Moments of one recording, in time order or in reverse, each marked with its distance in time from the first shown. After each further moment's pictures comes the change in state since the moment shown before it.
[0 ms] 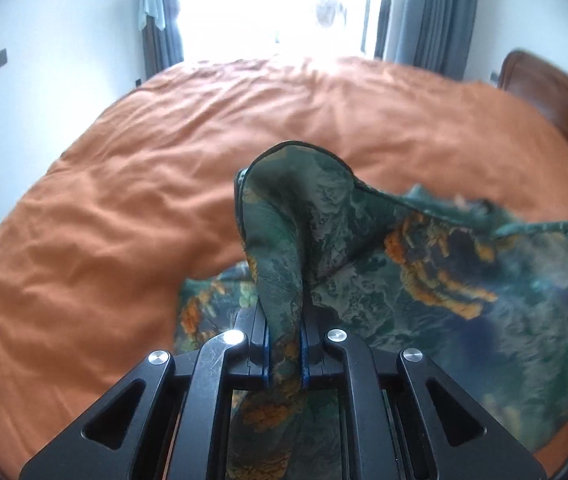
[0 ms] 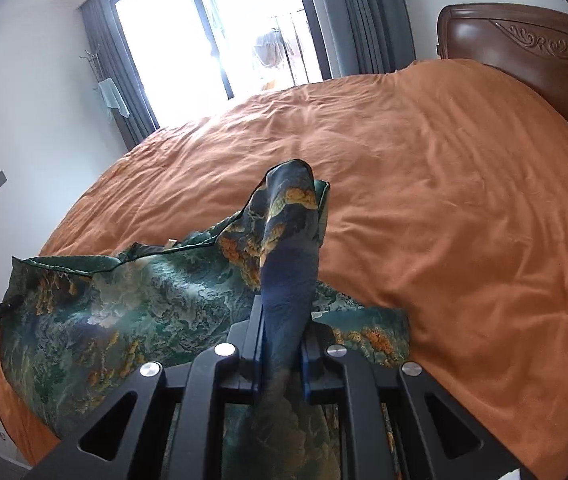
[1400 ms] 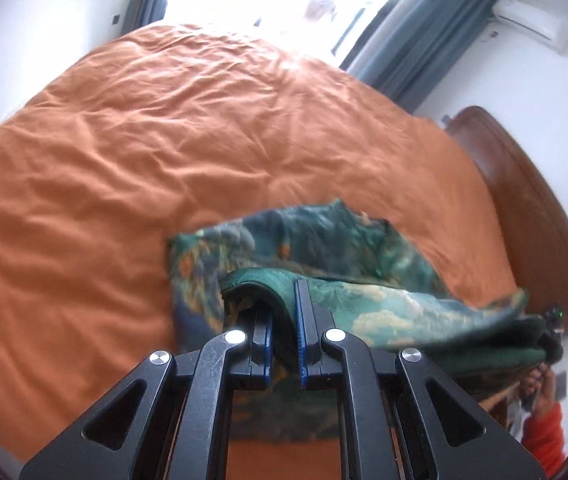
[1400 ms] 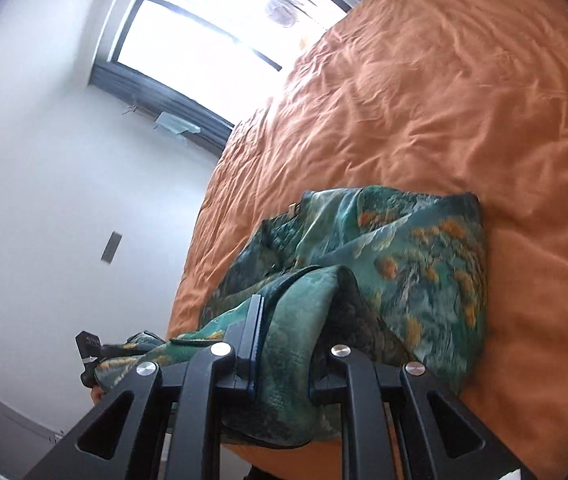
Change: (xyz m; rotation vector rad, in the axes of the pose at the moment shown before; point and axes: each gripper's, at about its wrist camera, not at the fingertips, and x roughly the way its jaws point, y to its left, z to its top) left arm -0.102 0.069 0.017 -0.243 0.102 -0.356; right arm -0.071 -0.033 -0.010 0.409 0.187 0.521
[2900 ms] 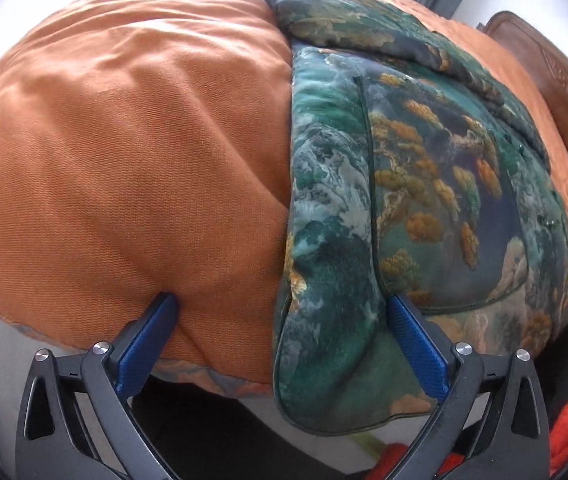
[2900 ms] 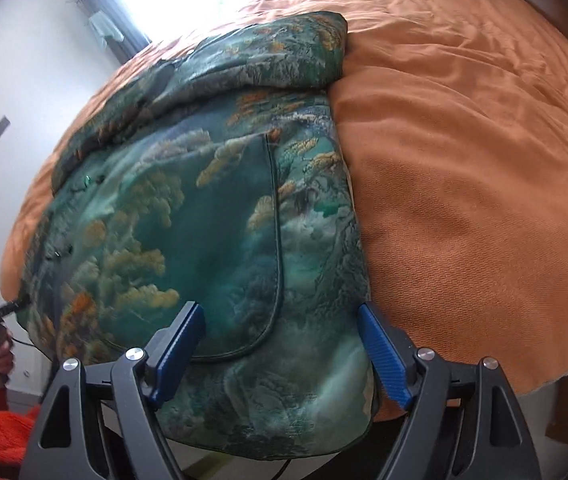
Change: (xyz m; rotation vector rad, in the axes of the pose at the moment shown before) left arm 0.034 0.065 -0.246 0.139 0.198 0.214; right arm -0.016 -0.059 -0.229 -0.303 0.127 -0.553
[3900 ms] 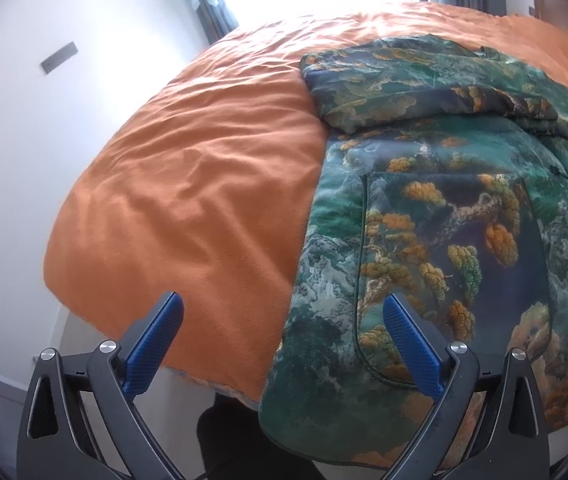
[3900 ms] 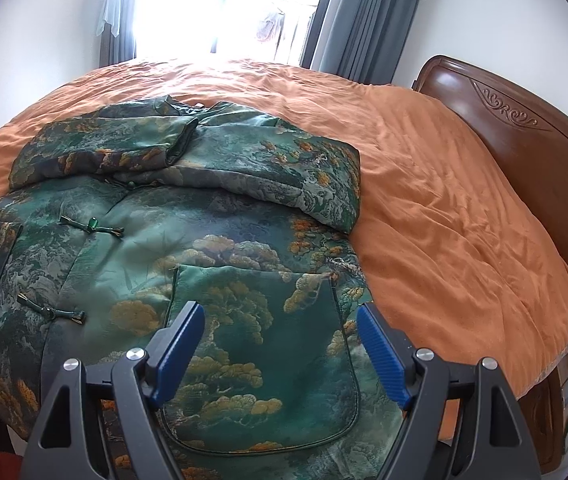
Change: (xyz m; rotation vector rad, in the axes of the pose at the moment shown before) left arm -0.042 -0.079 0.021 0.049 -0.193 0.501; right arm -0.024 0.148 0.032 -0.223 -0.275 -0.441
